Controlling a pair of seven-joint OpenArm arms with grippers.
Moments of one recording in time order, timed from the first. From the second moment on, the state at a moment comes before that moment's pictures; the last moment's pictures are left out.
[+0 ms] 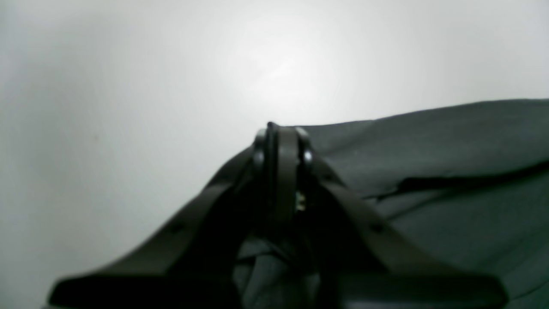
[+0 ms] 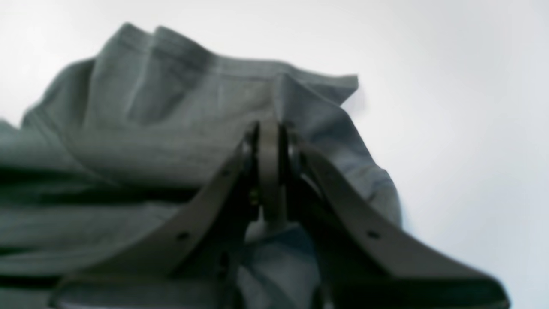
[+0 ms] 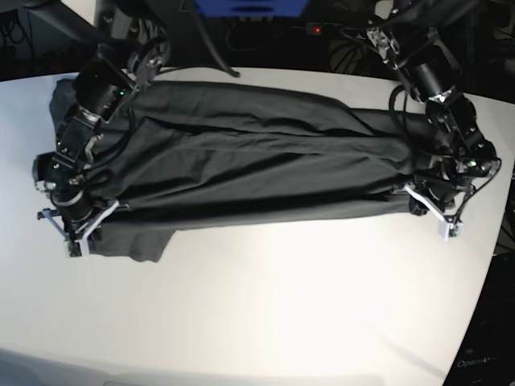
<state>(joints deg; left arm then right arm) -10.6 -4.9 -37.7 72.9 0.3 -39.4 42.0 15.4 -2.4 43.6 73.5 -32.7 41.2 -18.5</state>
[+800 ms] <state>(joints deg) 0.0 -5.2 -37.2 91.0 -13.3 -39.5 46.6 -4.2 -8.1 43.4 102.5 -26.6 41.5 -18.1</state>
